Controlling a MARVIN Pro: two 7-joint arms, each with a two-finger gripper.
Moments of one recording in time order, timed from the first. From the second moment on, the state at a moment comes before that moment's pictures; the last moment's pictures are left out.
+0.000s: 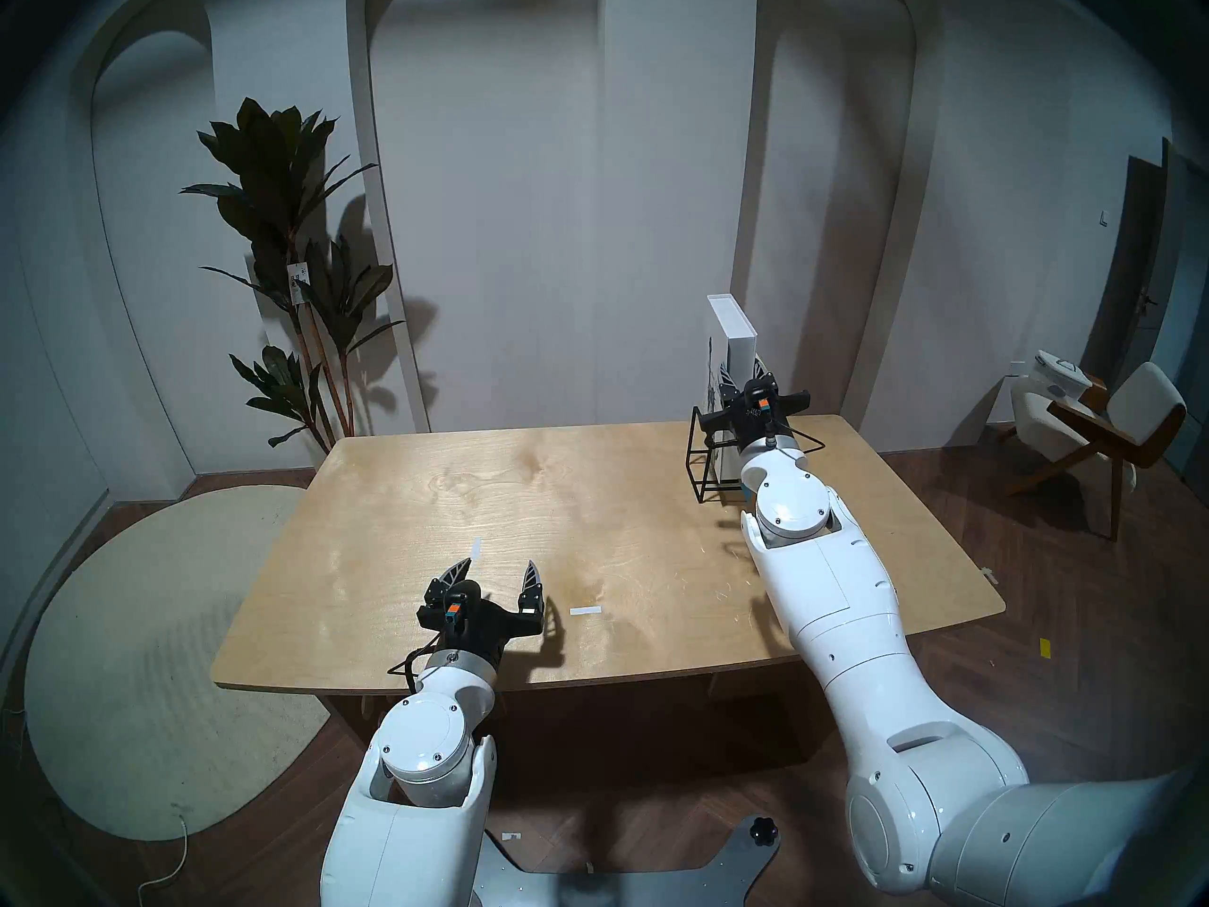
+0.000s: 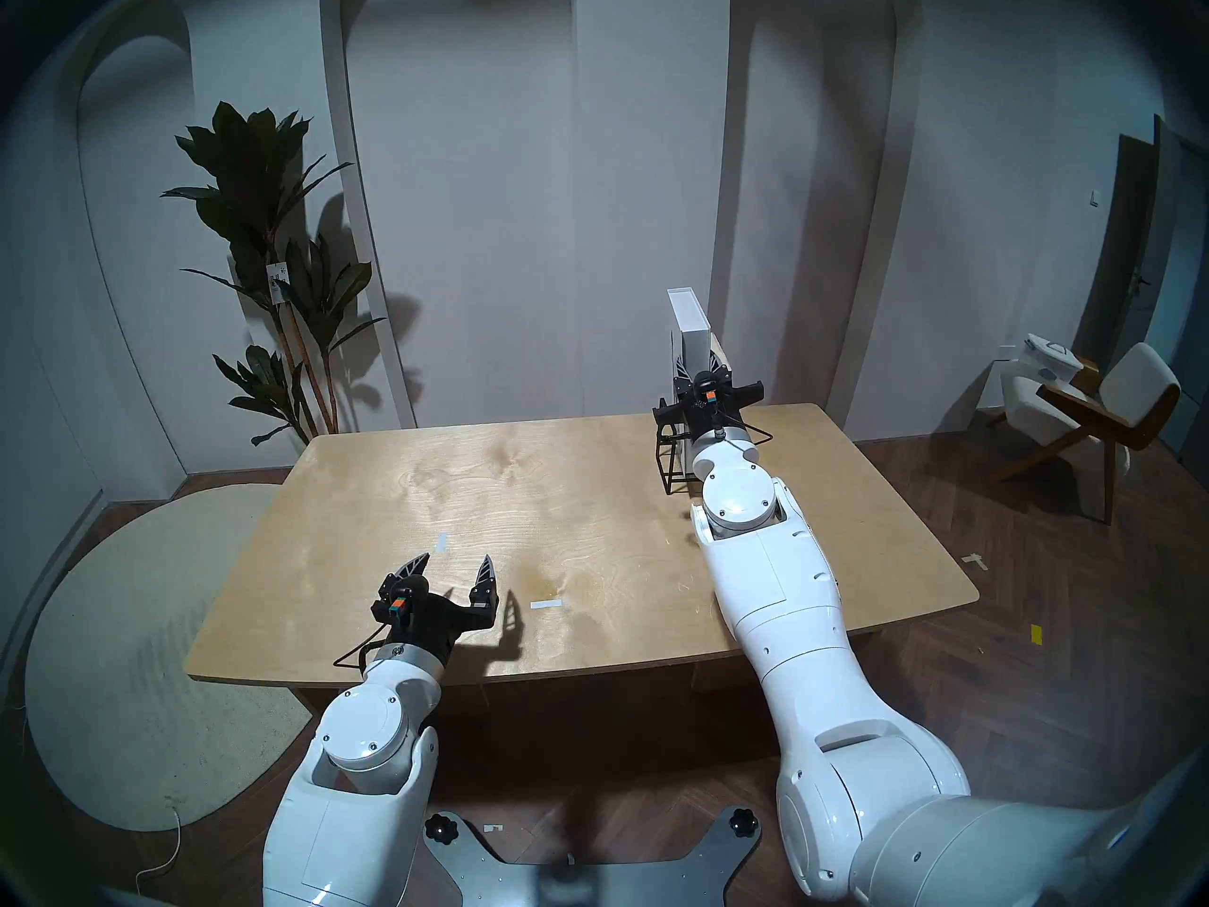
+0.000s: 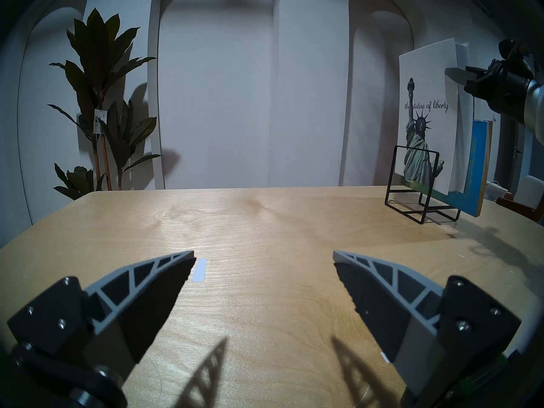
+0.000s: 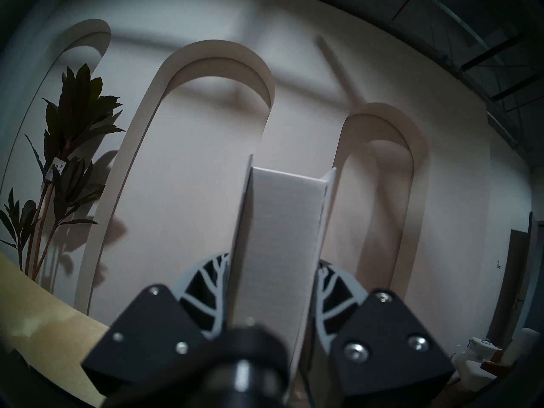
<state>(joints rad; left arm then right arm) 1.86 -1.60 -1.53 -1.73 0.02 -0.03 -0.03 -1.08 -1.52 1.47 -1.18 -0.25 -0.27 -0.09</state>
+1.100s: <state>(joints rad) 1.86 -1.60 -1.53 -1.74 0.02 -0.03 -0.03 -1.07 -1.53 1.38 -1.31 -0.37 -0.26 -0.14</state>
